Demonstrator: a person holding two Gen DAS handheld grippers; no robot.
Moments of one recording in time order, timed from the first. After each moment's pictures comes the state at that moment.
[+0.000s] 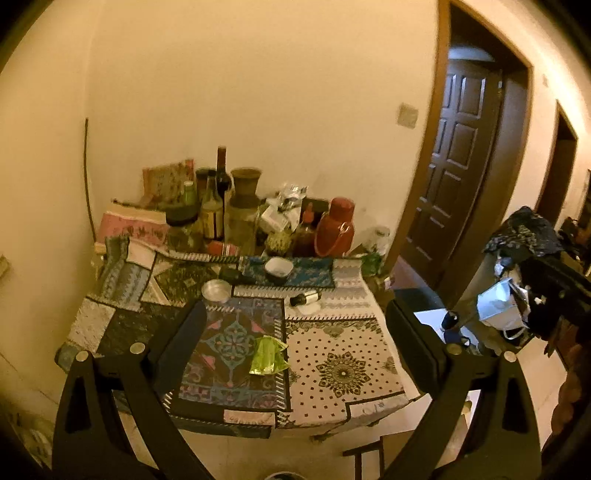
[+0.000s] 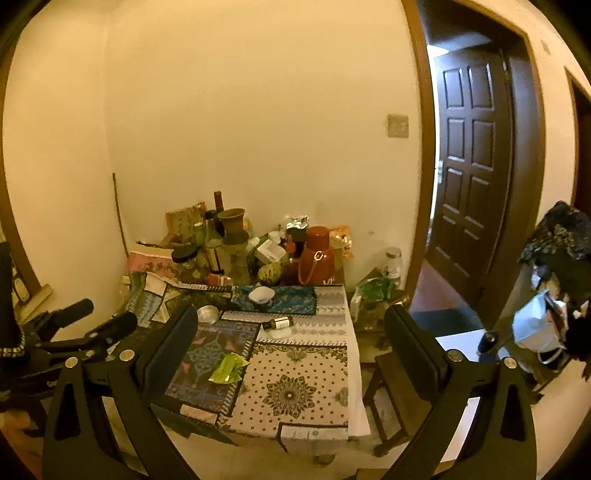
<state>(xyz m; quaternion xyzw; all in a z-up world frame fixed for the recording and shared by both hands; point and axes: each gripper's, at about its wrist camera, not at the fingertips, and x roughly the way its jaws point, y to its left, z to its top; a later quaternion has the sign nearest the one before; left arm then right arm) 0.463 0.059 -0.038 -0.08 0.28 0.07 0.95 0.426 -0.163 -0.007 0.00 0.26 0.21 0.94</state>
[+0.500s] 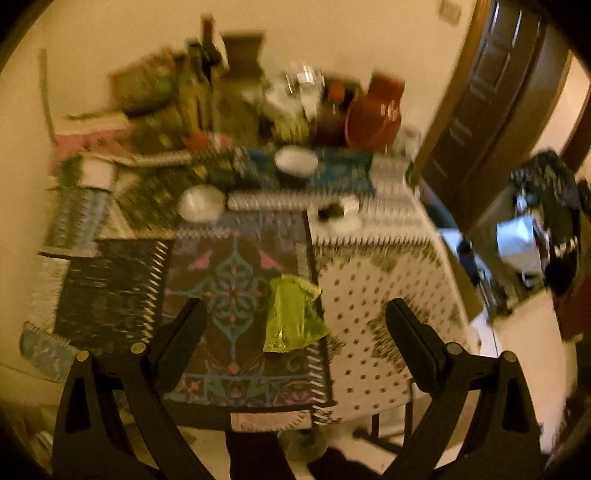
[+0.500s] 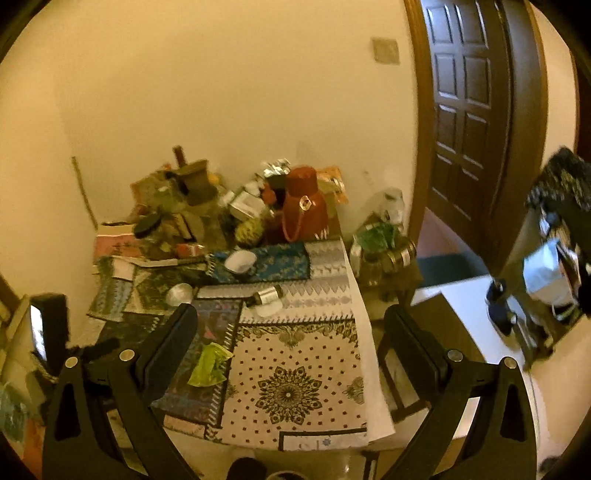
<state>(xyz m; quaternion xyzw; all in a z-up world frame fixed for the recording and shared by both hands) 0.598 0.116 -0.193 -0.08 0.48 0.03 0.87 0.520 -0.128 -0.076 0.03 0.38 0.15 0.91</state>
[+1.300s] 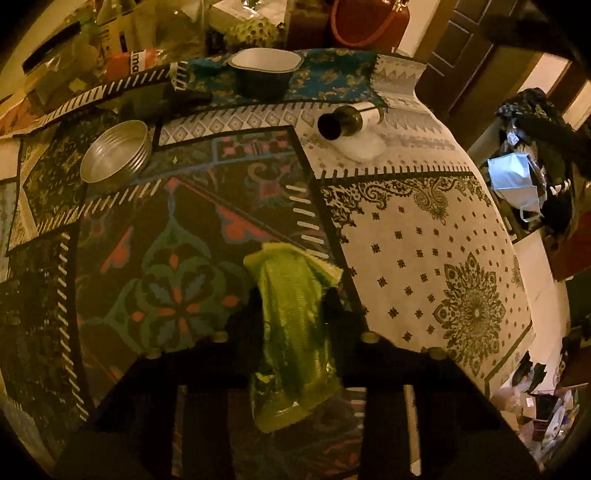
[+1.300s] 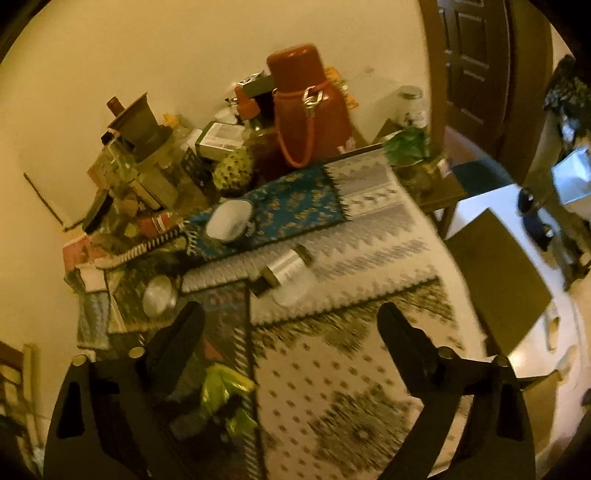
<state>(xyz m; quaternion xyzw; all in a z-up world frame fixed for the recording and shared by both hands) 0.668 0.126 -0.315 -0.06 0.56 -0.05 0.83 0.640 -0.053 -0.197 0.13 0.50 0.14 0.84</state>
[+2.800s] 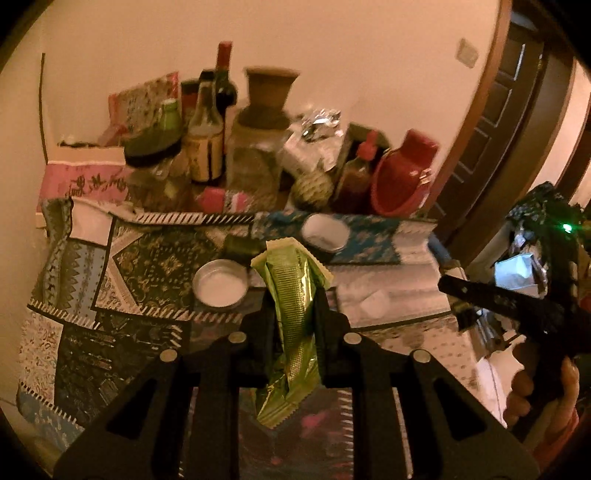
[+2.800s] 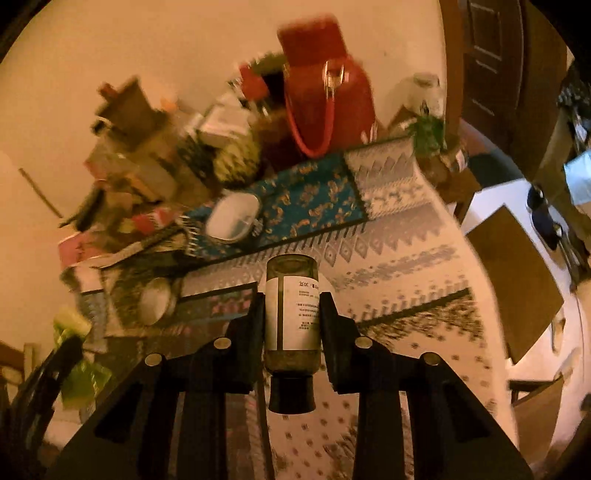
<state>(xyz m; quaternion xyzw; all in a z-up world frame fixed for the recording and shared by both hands) 0.651 0.182 -0.162 -0.11 0.40 0.03 0.91 0.637 -0.057 -0.182 0.11 0.50 0.16 0.84</state>
